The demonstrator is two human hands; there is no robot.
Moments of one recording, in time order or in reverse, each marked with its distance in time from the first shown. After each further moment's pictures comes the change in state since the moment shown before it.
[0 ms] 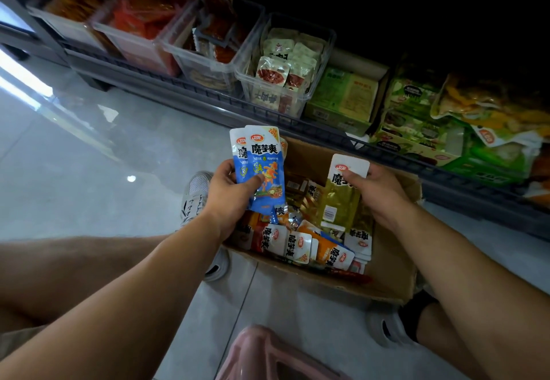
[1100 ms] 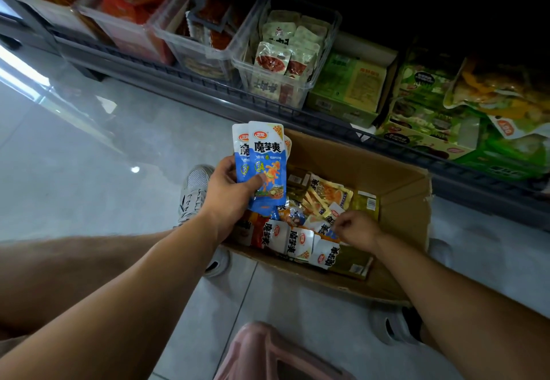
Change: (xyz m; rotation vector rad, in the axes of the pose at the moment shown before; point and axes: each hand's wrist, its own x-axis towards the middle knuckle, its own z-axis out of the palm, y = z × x) left_hand 0.005 -0.008 0.000 0.088 0.003 -0.001; right_hand 0.004 0.089 0.015 -0.654 -0.310 0.160
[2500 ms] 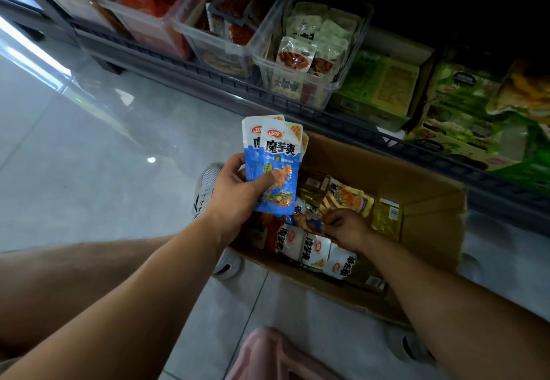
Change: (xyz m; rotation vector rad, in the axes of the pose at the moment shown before) left_hand 0.007 0.008 -0.011 -0.136 -0.029 -0.012; right_hand 0.049 -0.021 0.044 0.152 -0.002 -0.074
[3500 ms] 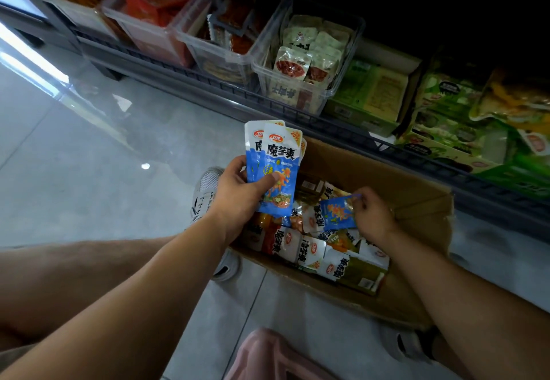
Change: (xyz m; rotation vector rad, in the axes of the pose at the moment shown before) left_hand 0.000 -0.001 0.003 0.077 0.017 0.015; right_hand -0.035 -0.023 -0.051 0.042 0.296 -0.102
